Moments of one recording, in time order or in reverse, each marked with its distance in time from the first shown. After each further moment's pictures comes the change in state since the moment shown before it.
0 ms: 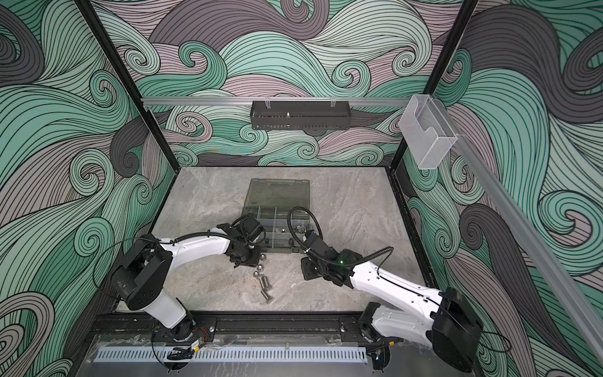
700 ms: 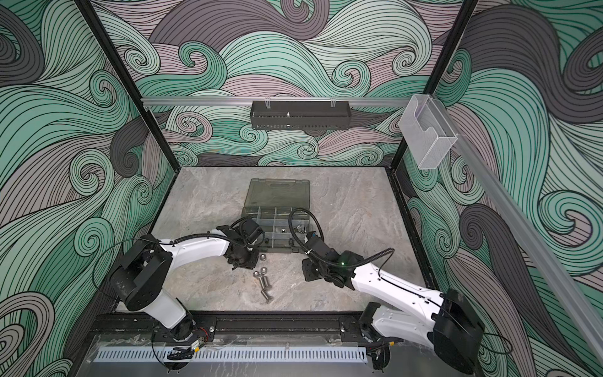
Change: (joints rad) left arm -0.003 -0.007 -0.023 -0.002 -0.021 0.019; right arm 0.000 -0.016 -0.026 0.003 0.000 0.019
